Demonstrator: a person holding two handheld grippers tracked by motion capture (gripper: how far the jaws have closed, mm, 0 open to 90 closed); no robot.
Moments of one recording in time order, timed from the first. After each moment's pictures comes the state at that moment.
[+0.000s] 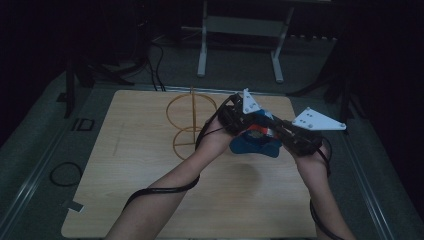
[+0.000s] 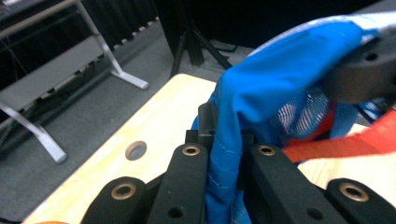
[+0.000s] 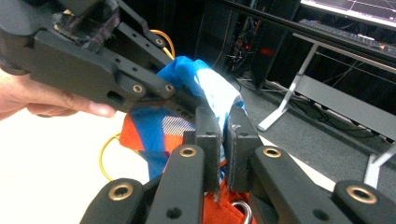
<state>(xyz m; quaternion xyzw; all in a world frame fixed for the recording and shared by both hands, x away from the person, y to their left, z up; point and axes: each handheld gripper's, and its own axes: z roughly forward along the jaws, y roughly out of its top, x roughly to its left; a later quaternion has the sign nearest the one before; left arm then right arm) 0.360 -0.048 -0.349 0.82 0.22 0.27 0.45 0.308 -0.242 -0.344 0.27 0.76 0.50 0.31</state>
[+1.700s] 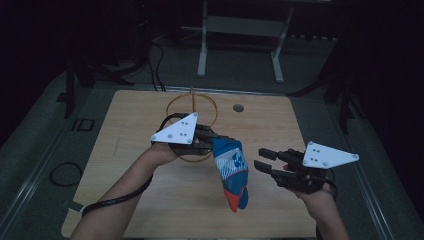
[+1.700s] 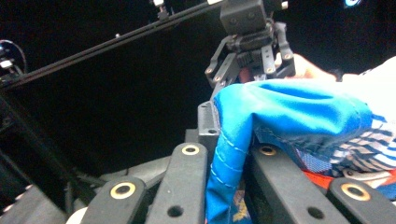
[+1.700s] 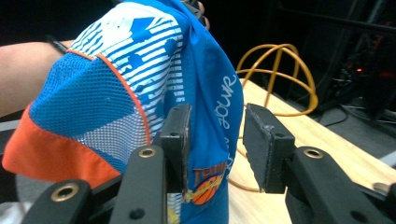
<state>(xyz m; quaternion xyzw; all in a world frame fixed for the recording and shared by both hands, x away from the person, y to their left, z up) 0.311 0.069 -0.356 0.73 -0.14 0.13 0.65 0.245 -0.244 -0.362 0.15 0.78 0.58 0.15</state>
